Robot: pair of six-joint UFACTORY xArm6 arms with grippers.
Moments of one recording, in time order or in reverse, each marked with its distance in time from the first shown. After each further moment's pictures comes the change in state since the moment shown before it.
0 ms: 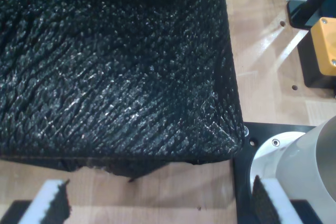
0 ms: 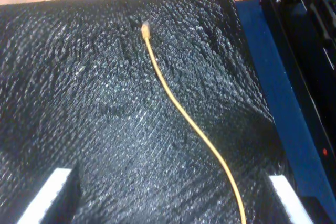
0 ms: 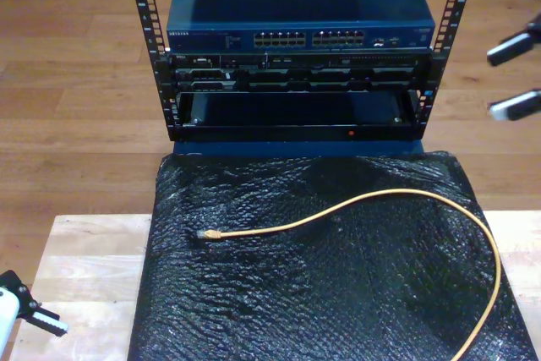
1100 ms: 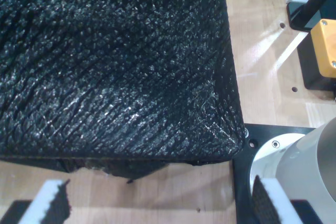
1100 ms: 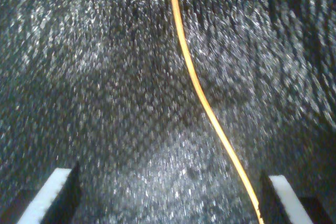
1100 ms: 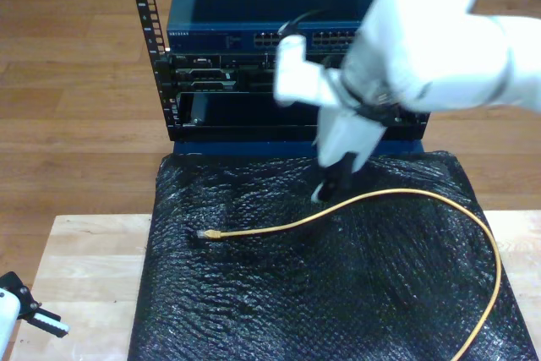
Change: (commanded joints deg) left arm 0.0 1.1 -0.2 -0.1 -0.3 -0.1; right arm 41.9 17.7 3.5 -32.9 -30.4 29.8
